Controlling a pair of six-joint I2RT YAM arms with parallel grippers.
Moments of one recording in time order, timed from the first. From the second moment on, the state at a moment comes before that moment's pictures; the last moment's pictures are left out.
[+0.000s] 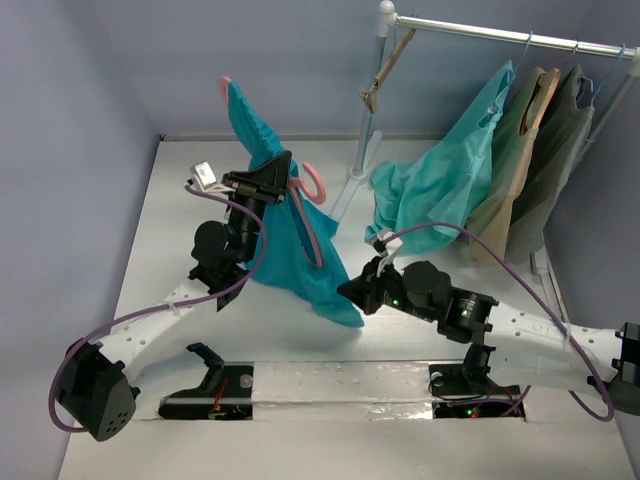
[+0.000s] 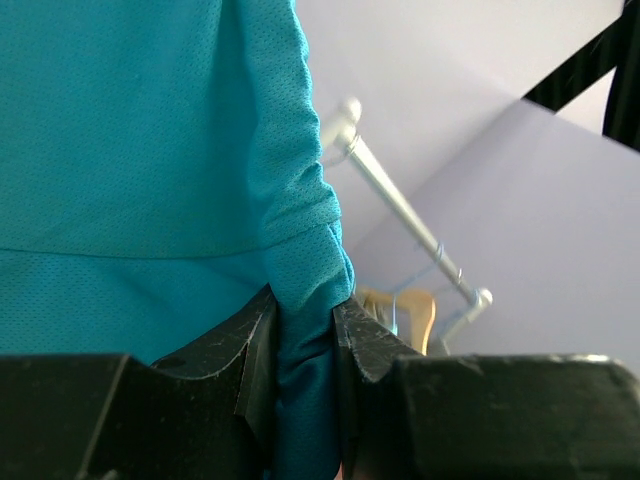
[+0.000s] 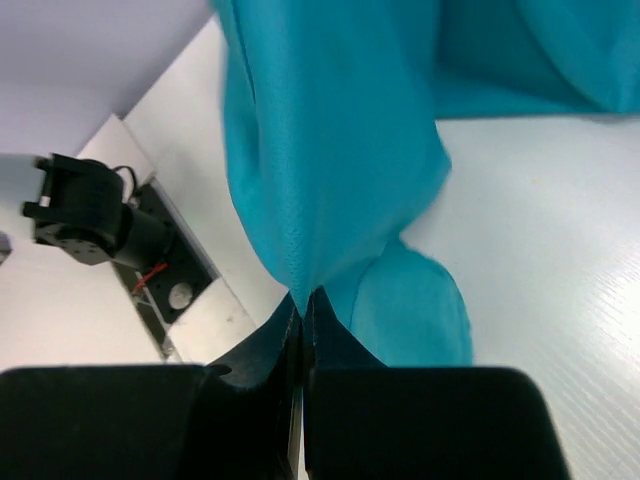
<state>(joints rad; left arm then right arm) -0.64 1.05 0.75 0.85 -0.34 -0.79 1.11 0.91 0.59 0.06 0.09 0.49</state>
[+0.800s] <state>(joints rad) -0.64 0.93 0.50 0.91 -0.28 -1.01 1.12 0.95 0.80 -0.29 0.19 0.42</state>
